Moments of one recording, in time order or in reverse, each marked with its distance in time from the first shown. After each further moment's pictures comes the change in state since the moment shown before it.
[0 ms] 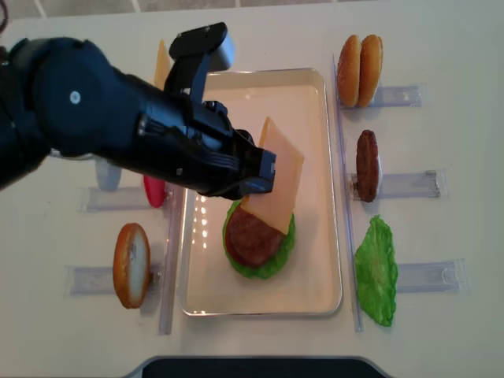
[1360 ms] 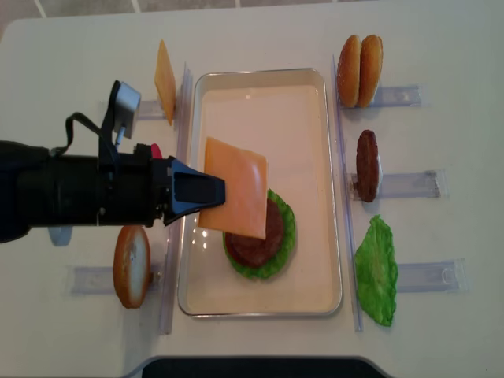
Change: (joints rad) left arm 0.553 0.011 0.453 -0.993 0.341 1.058; right arm 0.000 0.000 0.000 0.000 0.000 0.000
